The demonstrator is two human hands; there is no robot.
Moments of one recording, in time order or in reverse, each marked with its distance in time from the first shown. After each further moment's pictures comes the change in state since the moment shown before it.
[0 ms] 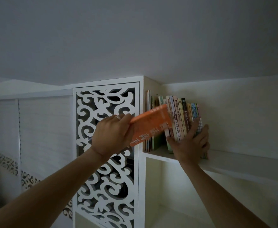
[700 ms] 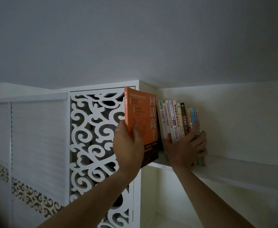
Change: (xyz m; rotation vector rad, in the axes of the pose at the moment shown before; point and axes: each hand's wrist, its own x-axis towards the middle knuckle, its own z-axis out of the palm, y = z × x) left_hand 0.014 0.084 0.042 -0.587 0.268 -0.901; right_hand 0.007 -0.018 0.002 0.077 0.137 0.137
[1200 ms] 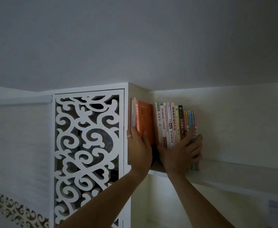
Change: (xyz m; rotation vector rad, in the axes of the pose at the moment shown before) left_hand -0.014 -0.034 0.088 -0.055 -0.139 0.000; right_hand 0.004 0.012 -0.001 0.020 0.054 -0.007
